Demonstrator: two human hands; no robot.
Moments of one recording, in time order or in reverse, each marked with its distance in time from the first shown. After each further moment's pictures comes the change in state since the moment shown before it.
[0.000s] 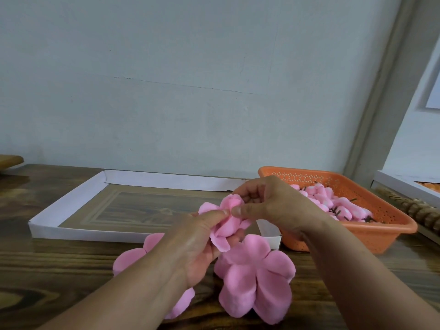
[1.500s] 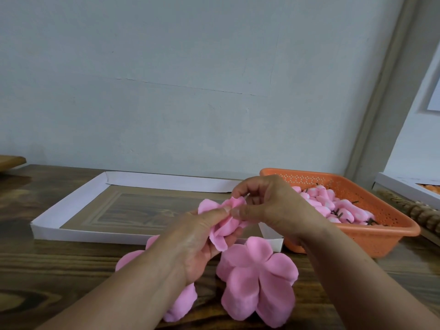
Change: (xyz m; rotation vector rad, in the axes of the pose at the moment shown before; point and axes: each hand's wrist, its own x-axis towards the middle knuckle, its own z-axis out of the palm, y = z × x) left_hand 0.004 0.009 -0.002 -0.019 0.018 -0.075; right_hand -0.001 -0.010 0.010 -0.026 0.077 -0.059
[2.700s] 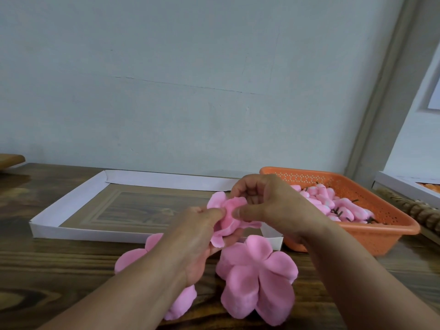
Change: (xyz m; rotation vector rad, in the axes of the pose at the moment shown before) left_hand -0.008 -0.001 0.006 0.164 -0.007 0.096; right_hand 0.001 0.001 -0.001 0.018 -0.051 0.008
